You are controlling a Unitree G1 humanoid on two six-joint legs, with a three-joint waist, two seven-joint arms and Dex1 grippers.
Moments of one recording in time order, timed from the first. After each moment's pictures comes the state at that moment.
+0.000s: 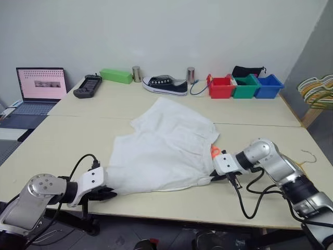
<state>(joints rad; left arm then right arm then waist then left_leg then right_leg) 0.11 1.05 0.01 -0.06 -0.19 0.17 -1.23 -0.49 -0.73 0.42 0.04 -0.07 0.04 1.49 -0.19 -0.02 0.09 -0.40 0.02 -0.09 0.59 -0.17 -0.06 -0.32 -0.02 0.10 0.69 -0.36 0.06</state>
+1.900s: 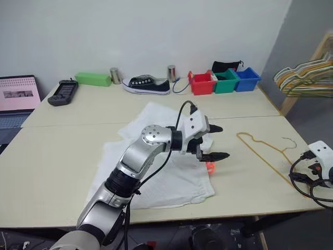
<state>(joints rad) -0.69 0.27 -0.39 -0.06 -0.28 0.45 -0.96 -0.11 -1.03 -0.19 0.13 0.14 0.90 0.85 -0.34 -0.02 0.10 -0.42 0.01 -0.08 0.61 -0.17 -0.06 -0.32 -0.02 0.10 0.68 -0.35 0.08</state>
